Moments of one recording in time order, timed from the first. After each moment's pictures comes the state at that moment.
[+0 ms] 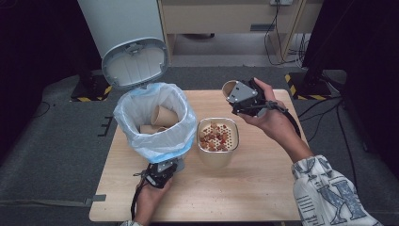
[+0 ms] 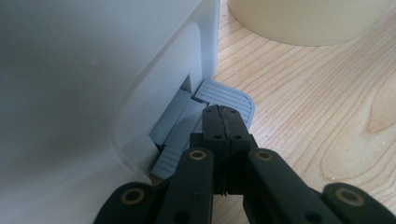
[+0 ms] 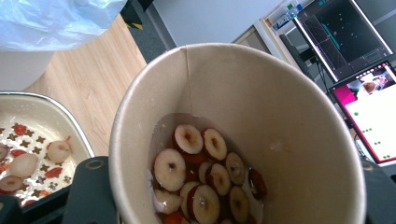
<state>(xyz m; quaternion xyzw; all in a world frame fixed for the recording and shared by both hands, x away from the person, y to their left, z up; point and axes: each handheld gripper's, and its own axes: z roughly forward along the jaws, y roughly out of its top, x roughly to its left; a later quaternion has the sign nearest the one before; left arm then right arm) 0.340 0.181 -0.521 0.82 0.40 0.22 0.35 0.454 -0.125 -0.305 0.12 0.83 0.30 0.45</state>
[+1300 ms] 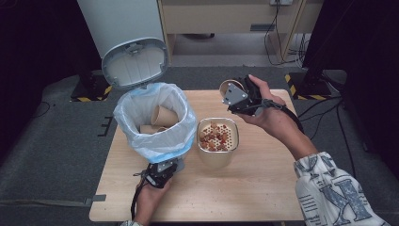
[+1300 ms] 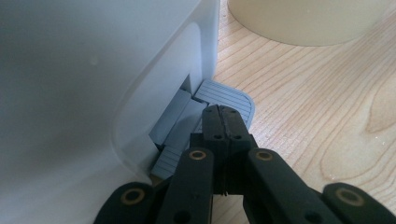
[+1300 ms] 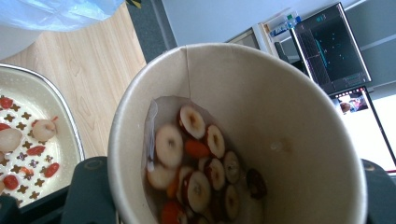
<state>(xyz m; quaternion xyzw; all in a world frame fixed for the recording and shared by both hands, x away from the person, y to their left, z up) 0.340 0.181 -0.521 0.82 0.40 0.22 0.35 0.446 -0.111 -0.292 0.06 0.84 0.24 0.49</state>
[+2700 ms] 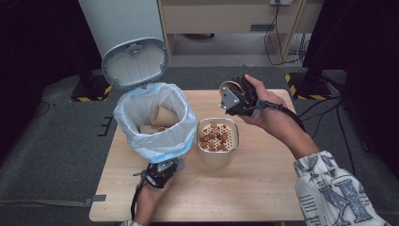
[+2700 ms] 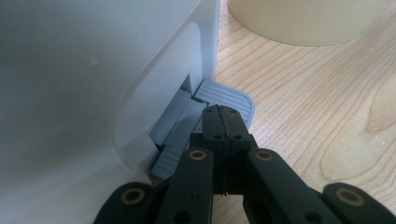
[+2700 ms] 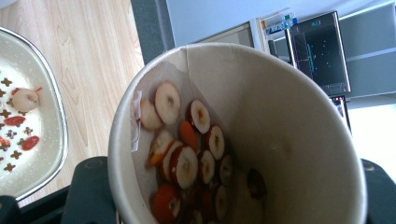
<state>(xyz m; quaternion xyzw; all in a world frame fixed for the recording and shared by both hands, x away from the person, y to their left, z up) 0.340 0.181 -0.521 0.82 0.40 0.21 0.35 0.442 -0.104 -0.291 0.02 0.84 0.17 0.51</state>
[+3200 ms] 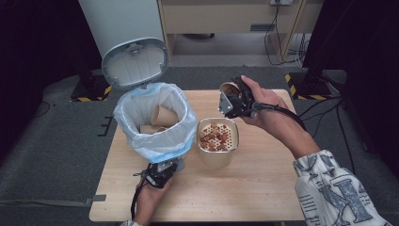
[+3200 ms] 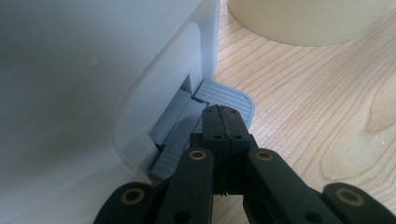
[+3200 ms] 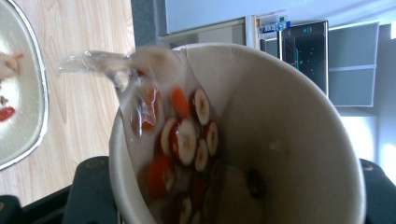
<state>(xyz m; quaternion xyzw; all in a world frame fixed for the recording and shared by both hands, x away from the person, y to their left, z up) 0.340 0.181 -0.521 0.82 0.40 0.21 0.35 0.440 -0.098 -0.295 -0.04 0.83 0.11 0.55</state>
